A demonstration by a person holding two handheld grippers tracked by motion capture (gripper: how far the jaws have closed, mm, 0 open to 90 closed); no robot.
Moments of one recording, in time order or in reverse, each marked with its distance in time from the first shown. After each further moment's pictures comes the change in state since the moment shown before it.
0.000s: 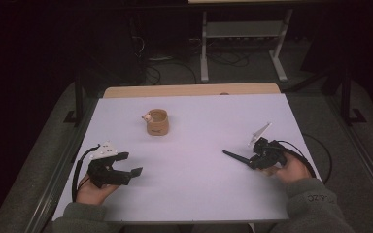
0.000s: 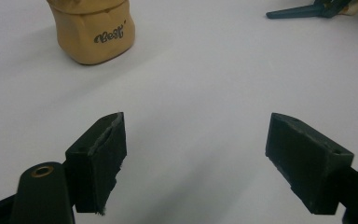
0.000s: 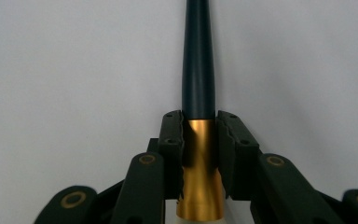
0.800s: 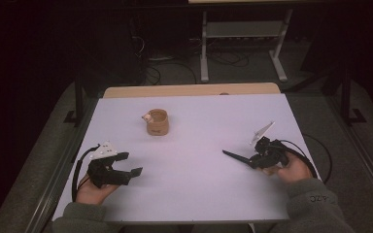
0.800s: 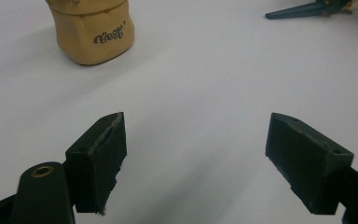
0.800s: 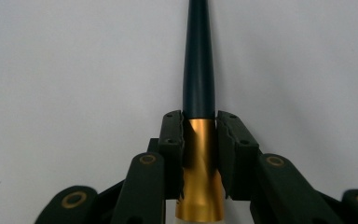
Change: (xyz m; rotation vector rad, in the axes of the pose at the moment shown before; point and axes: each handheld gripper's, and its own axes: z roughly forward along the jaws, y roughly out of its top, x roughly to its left) left arm 0.000 0.000 0.000 -0.002 -0.003 -0.001; right arm 0.000 -0.002 -0.007 -0.033 0.011 0.010
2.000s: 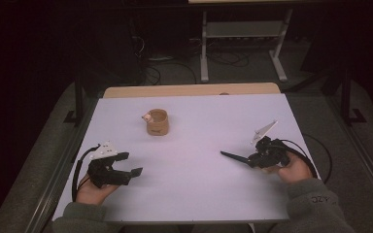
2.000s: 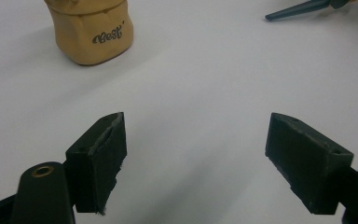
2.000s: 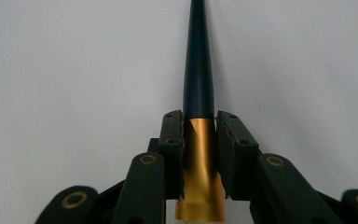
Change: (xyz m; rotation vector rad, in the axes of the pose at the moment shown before) left arm 0.000 0.000 0.001 -0.002 -0.002 0.002; right arm 0.005 0.002 -0.009 -0.063 0.015 -0.014
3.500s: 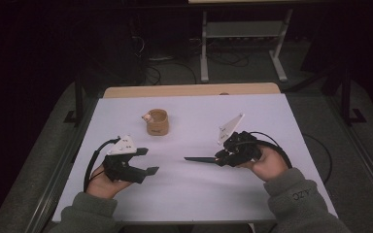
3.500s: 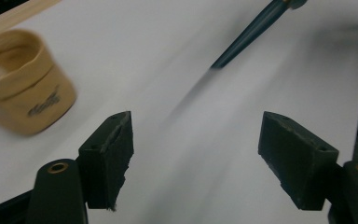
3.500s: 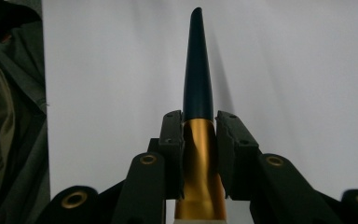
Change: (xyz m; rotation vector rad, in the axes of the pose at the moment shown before) left arm -0.041 0.053 0.015 0.048 -0.128 0.207; right arm 0.069 0.096 -0.020 -0.079 0.114 -0.314
